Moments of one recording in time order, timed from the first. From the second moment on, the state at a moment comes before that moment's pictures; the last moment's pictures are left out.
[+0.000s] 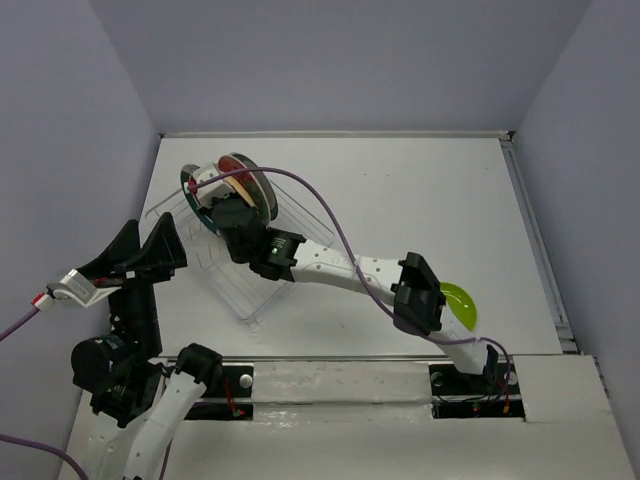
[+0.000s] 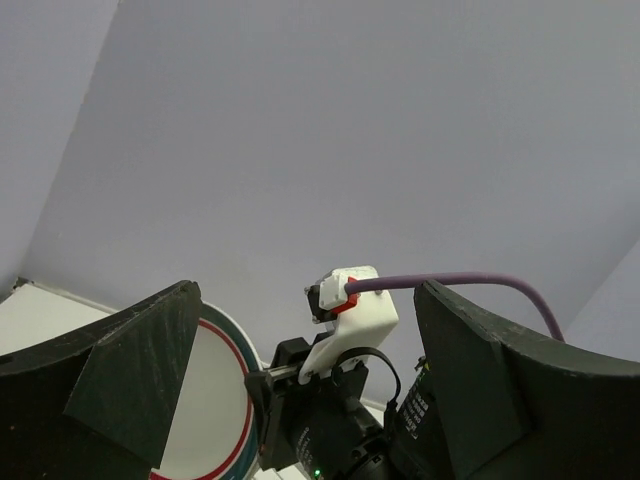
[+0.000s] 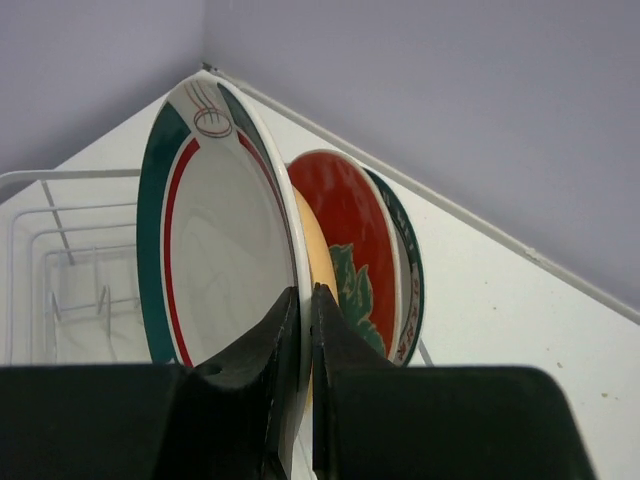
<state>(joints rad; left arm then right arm) -0.41 0.15 0.72 0.04 -0.46 -0.32 1.22 2.28 2.18 0.04 0.83 -0.25</state>
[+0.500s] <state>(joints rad) -0.41 0.15 0.72 0.04 -0.44 -0.33 1.23 2.30 2.21 0.14 0.86 -0.41</state>
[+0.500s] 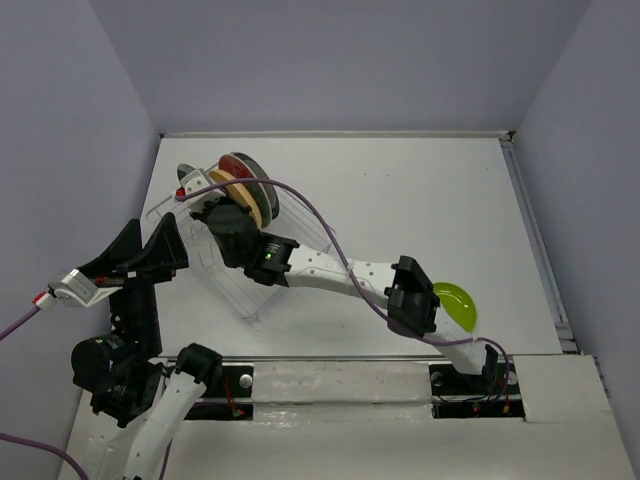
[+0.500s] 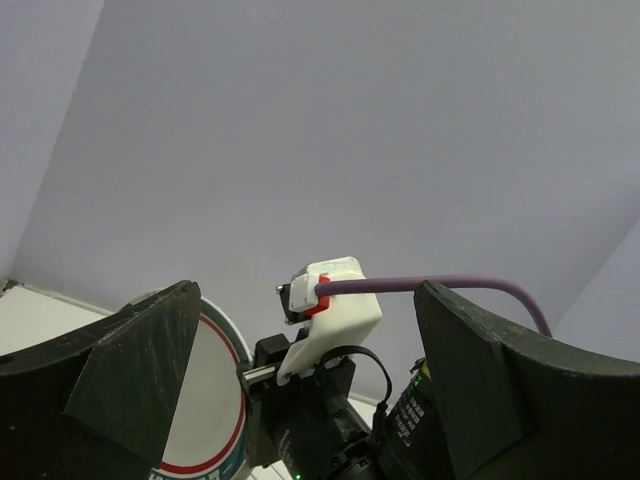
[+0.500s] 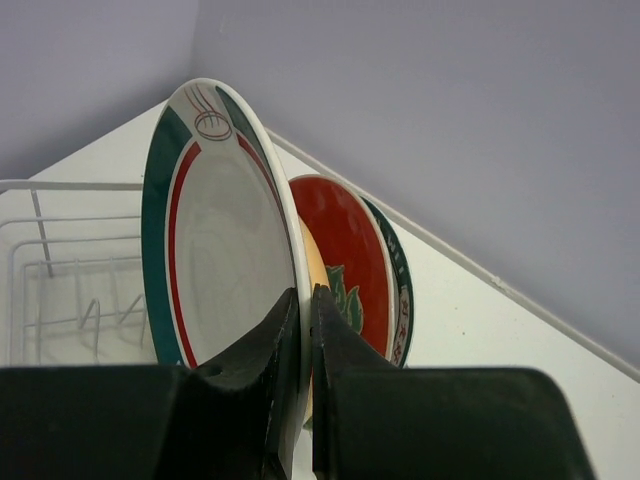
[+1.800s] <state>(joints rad) -0.41 0.16 0.72 0.05 -0.43 -0.33 1.27 2.54 2.33 0.21 1.00 -0.46</state>
